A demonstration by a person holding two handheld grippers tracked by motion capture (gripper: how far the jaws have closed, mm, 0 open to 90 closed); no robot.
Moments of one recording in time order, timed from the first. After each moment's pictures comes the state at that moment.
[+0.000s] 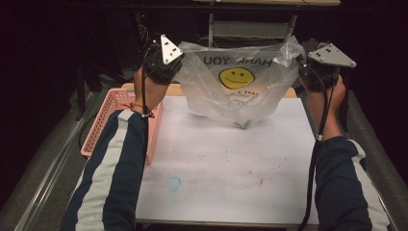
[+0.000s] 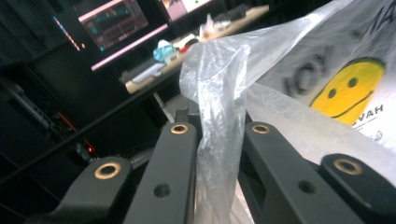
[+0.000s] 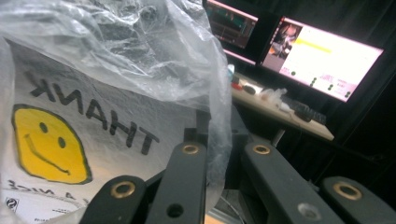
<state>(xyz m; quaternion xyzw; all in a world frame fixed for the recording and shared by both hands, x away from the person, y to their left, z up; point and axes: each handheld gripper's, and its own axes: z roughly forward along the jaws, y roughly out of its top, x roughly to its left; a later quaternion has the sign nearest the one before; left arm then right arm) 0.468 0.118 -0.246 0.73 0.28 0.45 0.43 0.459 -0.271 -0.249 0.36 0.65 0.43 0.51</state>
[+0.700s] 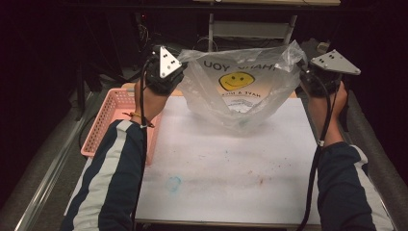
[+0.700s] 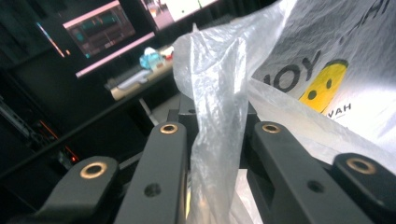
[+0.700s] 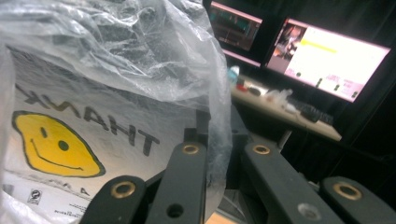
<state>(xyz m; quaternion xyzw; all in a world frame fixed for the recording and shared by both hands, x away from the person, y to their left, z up) 0.448 0.122 -0.259 0.73 0.27 0.43 0.46 0.447 -0.275 -0.255 0.36 0.65 0.44 0.50</state>
